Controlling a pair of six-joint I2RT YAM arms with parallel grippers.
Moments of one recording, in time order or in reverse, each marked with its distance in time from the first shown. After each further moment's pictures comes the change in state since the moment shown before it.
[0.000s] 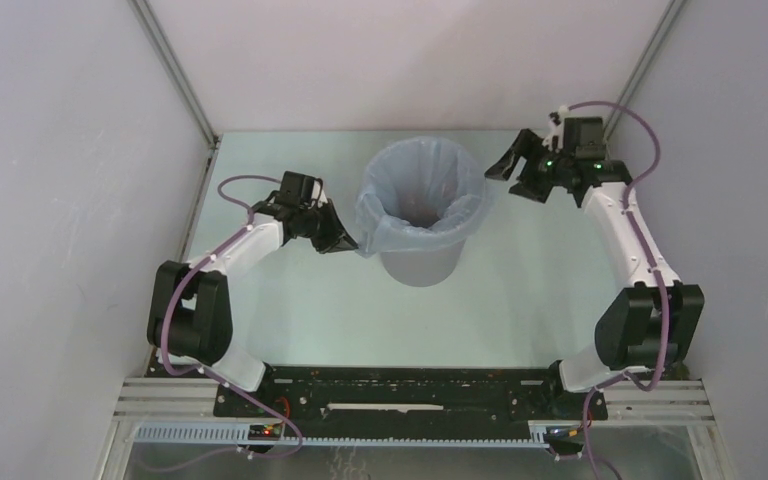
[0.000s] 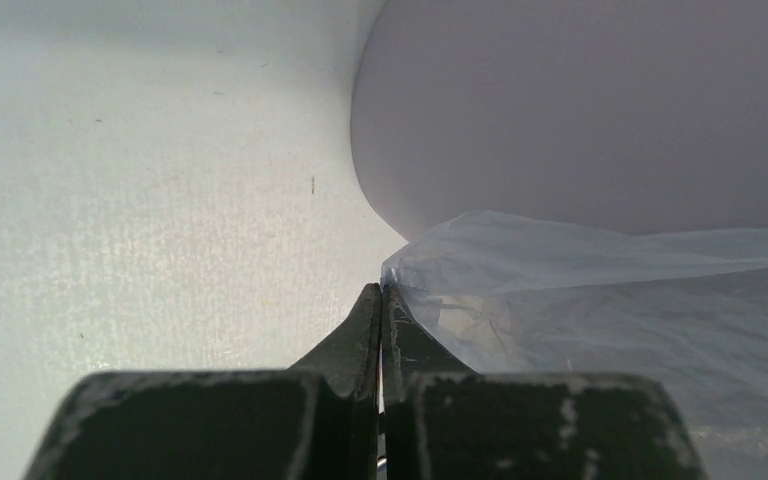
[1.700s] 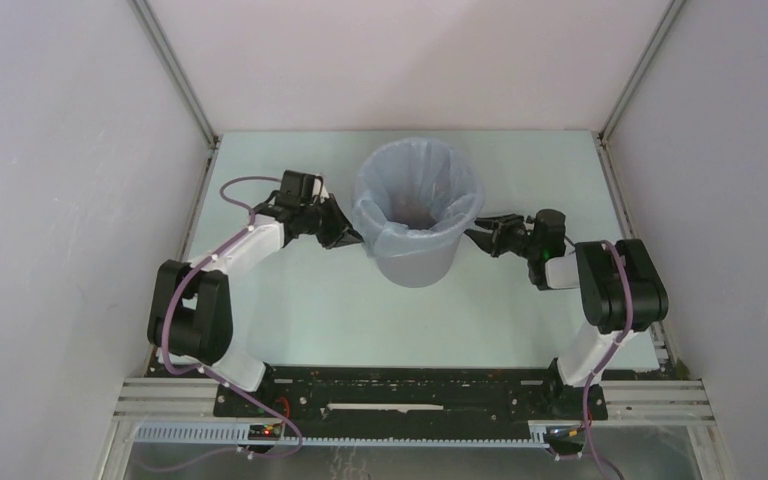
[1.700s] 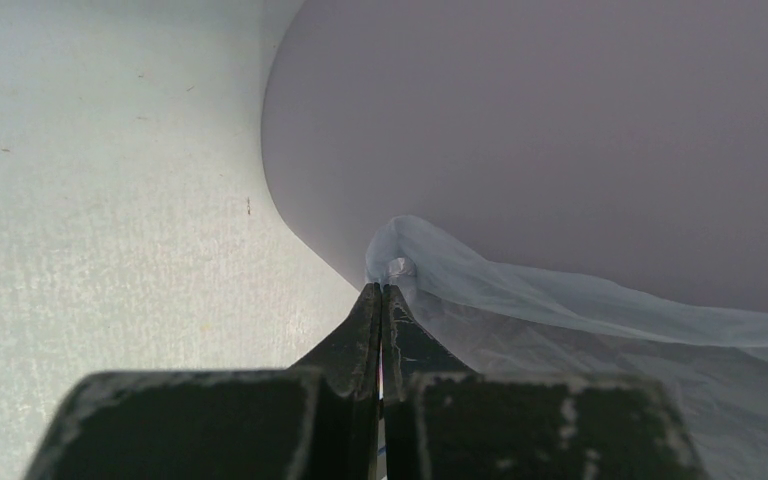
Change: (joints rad) left arm -0.005 0.005 -0.004 0.106 0.064 -0.092; right arm 0.035 0.240 -0.910 1.490 -0.280 1.338
